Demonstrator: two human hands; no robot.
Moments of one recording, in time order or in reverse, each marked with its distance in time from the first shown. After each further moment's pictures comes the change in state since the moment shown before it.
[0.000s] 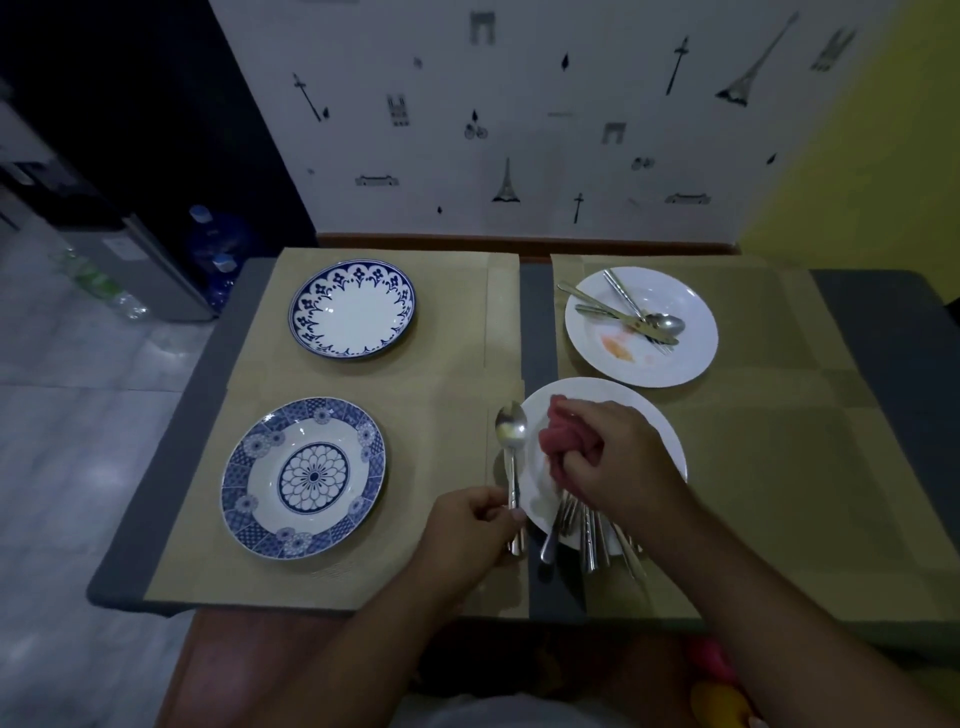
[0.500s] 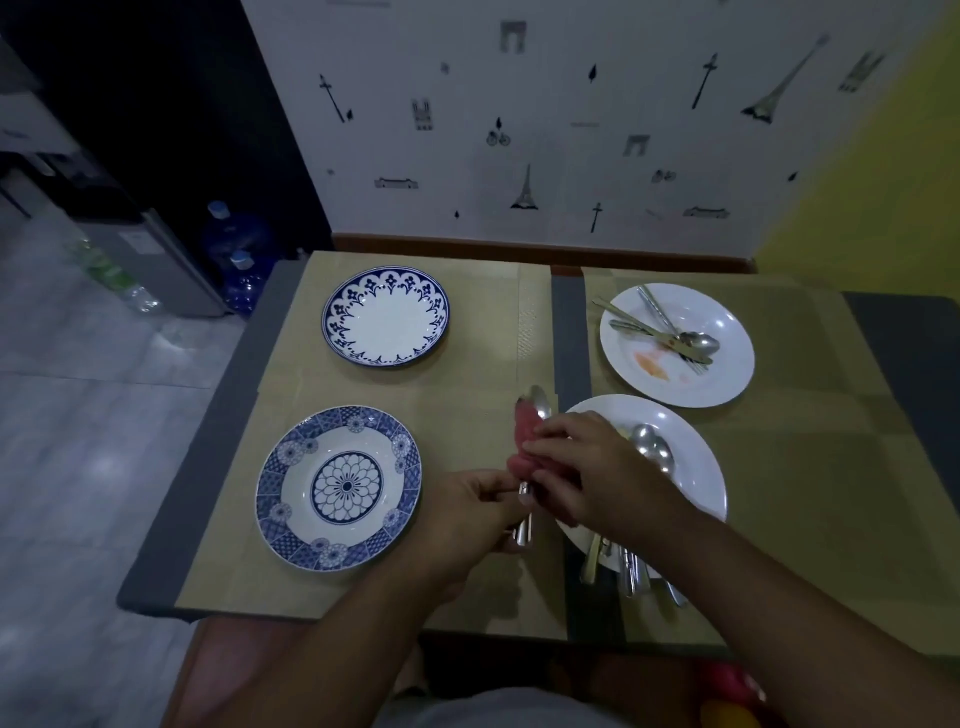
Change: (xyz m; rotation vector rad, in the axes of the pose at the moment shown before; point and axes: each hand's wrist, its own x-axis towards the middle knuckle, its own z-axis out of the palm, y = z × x) left_hand 0.004 0.038 -0.049 -0.145 -0.122 0.006; right_hand 0.024 -0.042 0.027 -0.109 -0.185 -0.336
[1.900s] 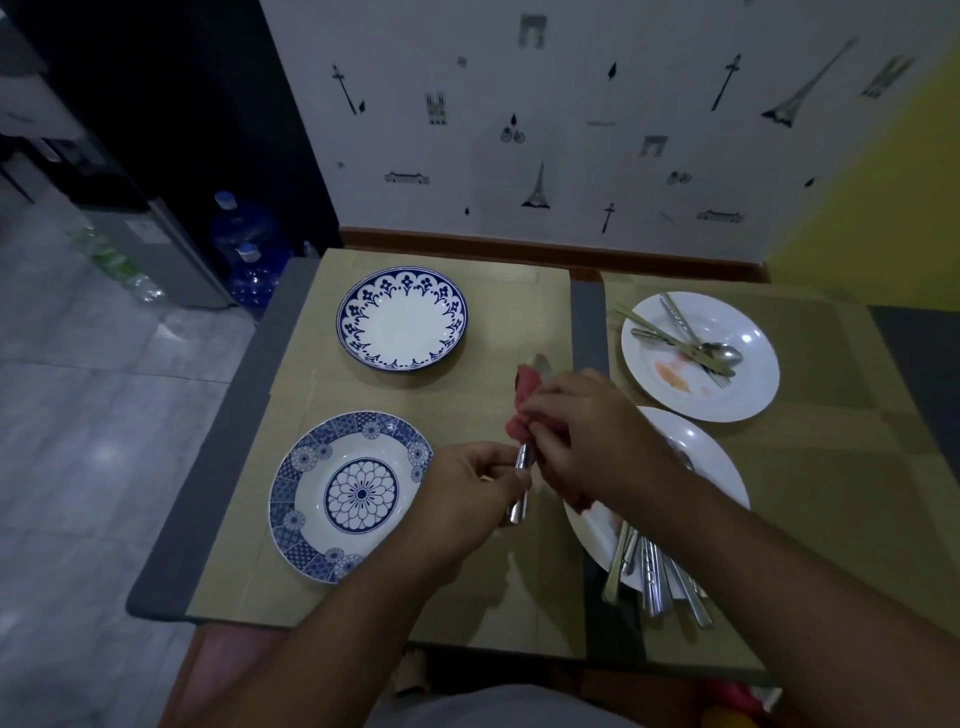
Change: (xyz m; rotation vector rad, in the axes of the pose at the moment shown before) left_hand 0.002 0.038 -0.023 0.111 0.104 0.168; right_hand 0.059 -0.025 -0.008 -0.086 0.096 0.021
